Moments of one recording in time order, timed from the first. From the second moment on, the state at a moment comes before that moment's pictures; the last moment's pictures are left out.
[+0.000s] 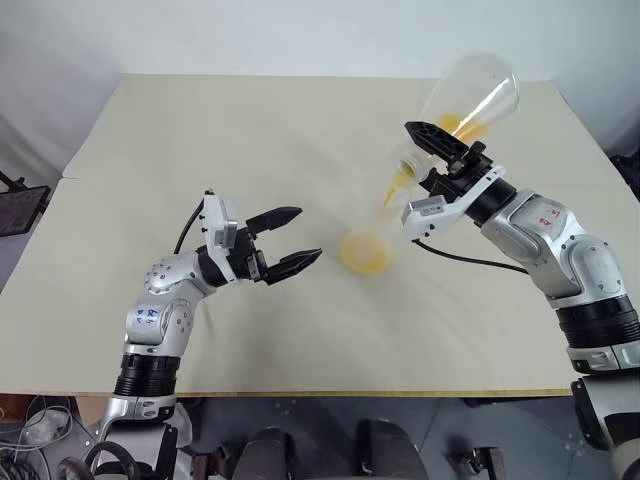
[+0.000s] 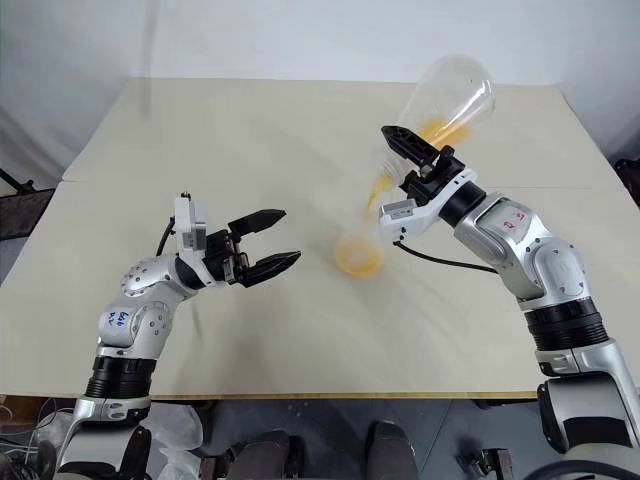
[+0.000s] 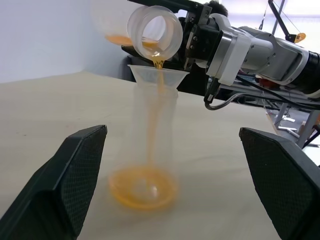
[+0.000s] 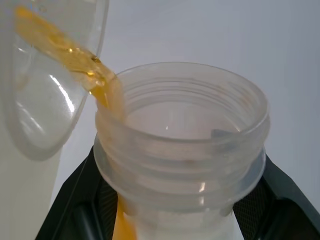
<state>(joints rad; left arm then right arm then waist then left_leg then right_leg) -0.47 0.38 0.07 0.01 -0.55 0.24 -0.98 -0.73 -0.75 0.16 0.13 -0.88 -0.52 0.08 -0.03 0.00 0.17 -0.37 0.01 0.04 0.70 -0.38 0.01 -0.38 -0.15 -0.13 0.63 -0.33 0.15</state>
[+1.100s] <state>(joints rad) -0.47 0.36 0.07 0.00 -0.55 0.24 -0.96 -0.76 -0.76 0.19 0.15 -0.92 -0.52 0.04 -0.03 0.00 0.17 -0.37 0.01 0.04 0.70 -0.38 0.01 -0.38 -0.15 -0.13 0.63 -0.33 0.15</state>
